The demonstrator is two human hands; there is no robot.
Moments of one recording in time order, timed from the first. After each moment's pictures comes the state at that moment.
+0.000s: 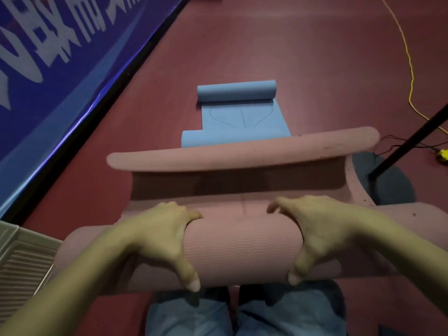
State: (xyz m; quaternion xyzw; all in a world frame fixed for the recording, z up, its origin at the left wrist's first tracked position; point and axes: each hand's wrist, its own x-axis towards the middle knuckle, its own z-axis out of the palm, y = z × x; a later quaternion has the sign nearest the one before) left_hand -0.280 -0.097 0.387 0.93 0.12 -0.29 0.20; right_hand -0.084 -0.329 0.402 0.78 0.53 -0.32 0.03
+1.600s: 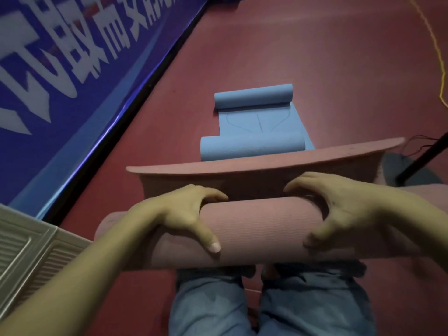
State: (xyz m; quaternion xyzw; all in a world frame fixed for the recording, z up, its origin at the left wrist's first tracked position) left_hand -0.271 -0.054 0.379 0.92 0.12 -0.25 0.26; right_hand -0.078 -0.328 0.423 0.78 0.55 -0.29 -0.03
